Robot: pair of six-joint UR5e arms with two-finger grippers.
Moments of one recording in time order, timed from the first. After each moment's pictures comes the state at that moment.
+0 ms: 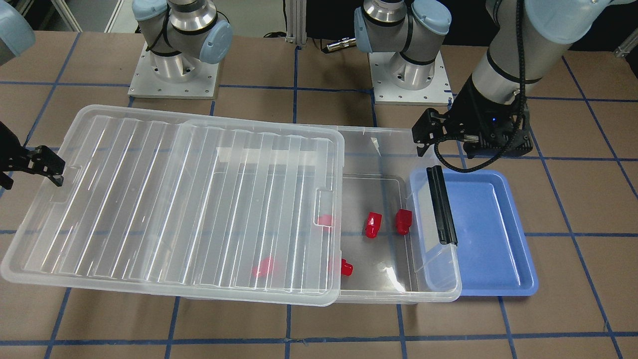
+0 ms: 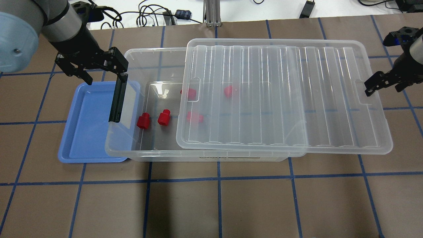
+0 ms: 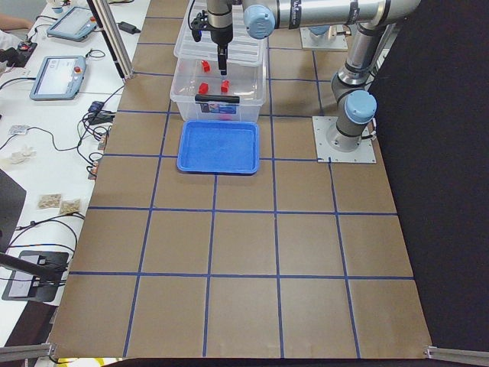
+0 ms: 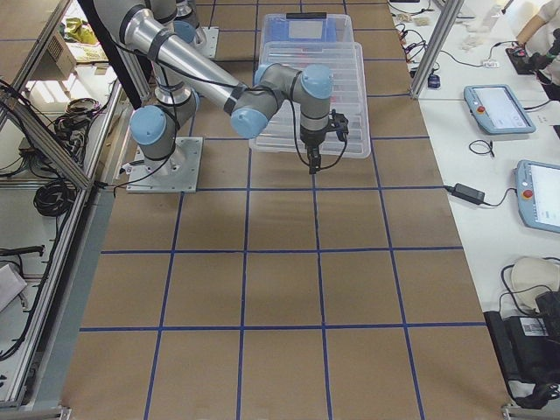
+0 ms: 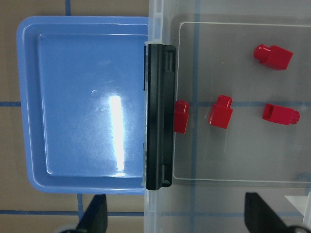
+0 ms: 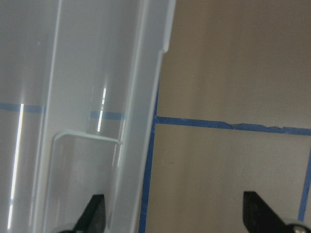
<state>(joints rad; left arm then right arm) -1.50 -1.63 -1.58 -1.53 1.53 0.09 1.08 -1.46 1.84 -2.00 -1.58 -0.59</state>
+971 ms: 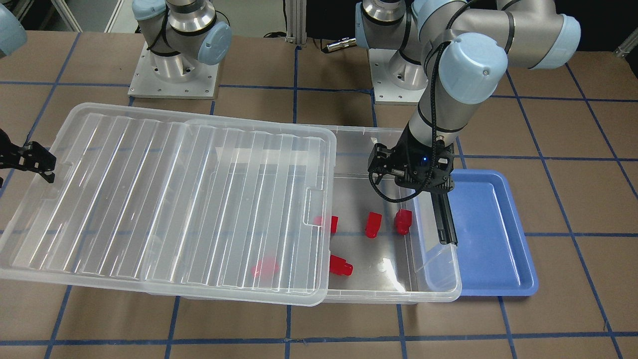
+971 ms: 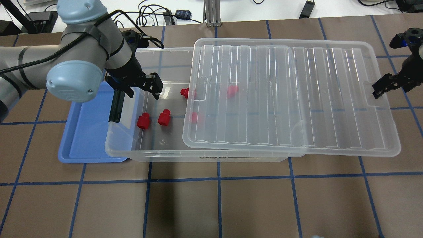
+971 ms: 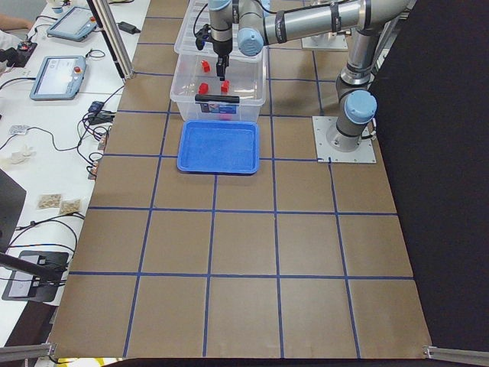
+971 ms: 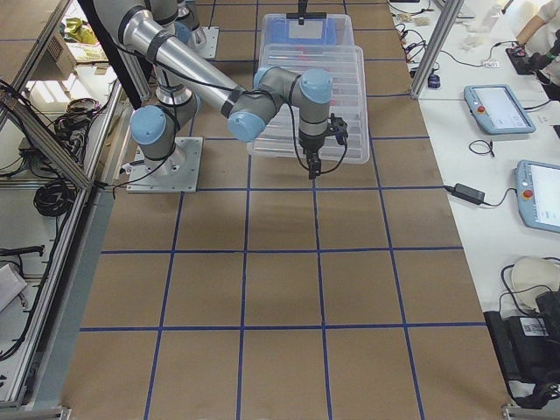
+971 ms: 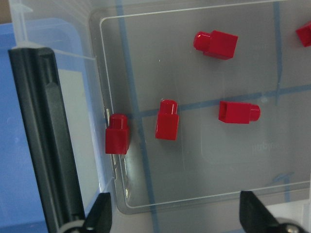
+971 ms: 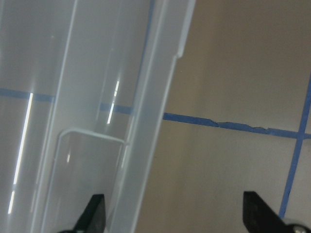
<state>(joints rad) -1.61 -1.72 -1.75 -1.25 1.52 0.13 1.05 -1.45 1.84 -2.00 -1.59 -0.69</state>
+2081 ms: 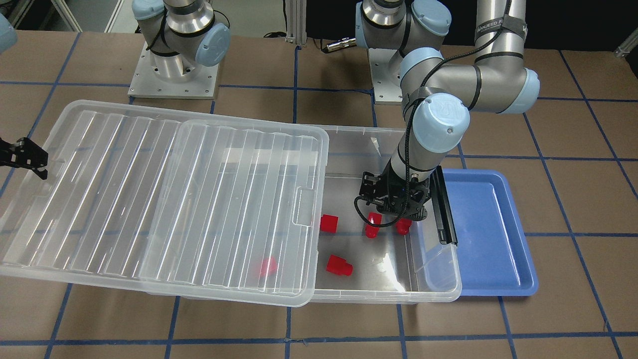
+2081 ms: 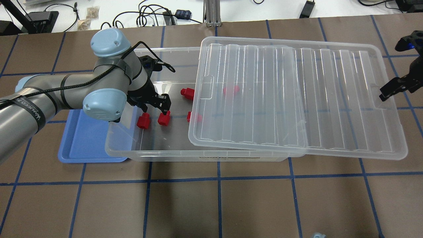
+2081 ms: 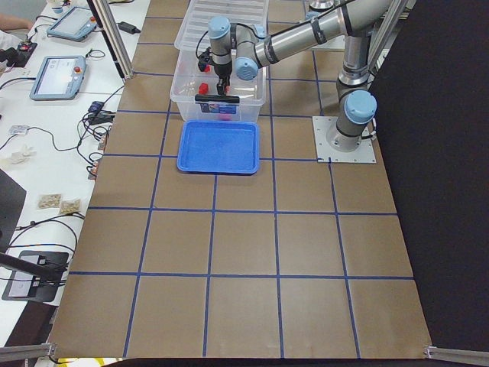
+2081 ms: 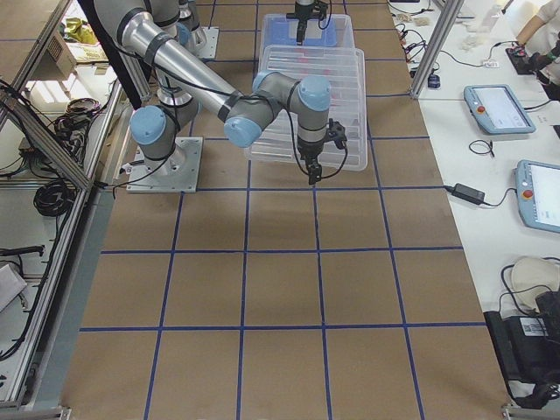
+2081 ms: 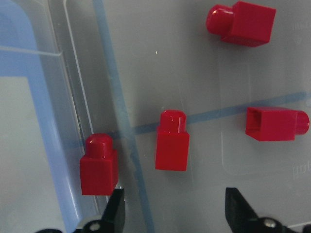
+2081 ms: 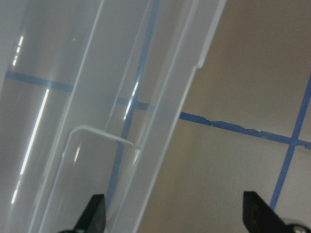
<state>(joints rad) -1.62 -1.83 -1.86 -1.06 1.52 0.18 1.02 -1.45 1.83 -2.00 -1.58 -0.80</state>
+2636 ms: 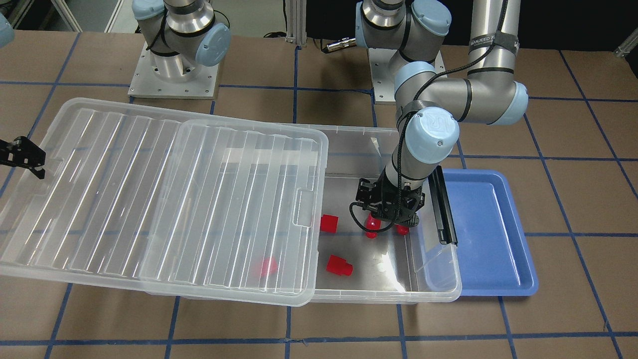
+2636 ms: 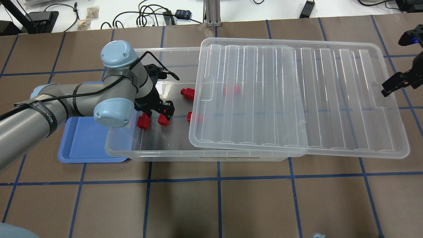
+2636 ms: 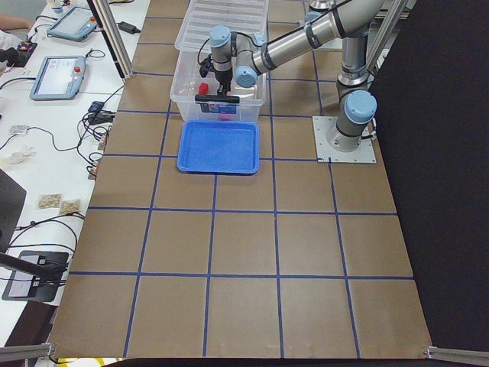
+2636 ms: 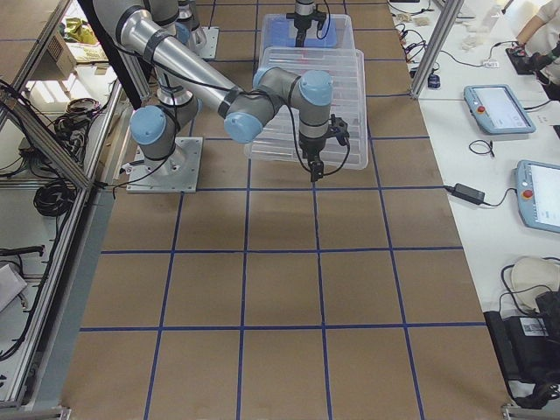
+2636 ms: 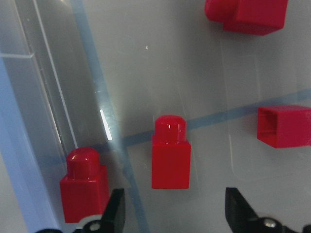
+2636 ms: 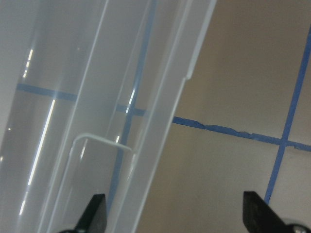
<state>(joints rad) -1.63 -1.88 -1.91 -0.97 1.51 0.19 1.02 -1.46 1.79 -1.97 -1.58 -0.77</state>
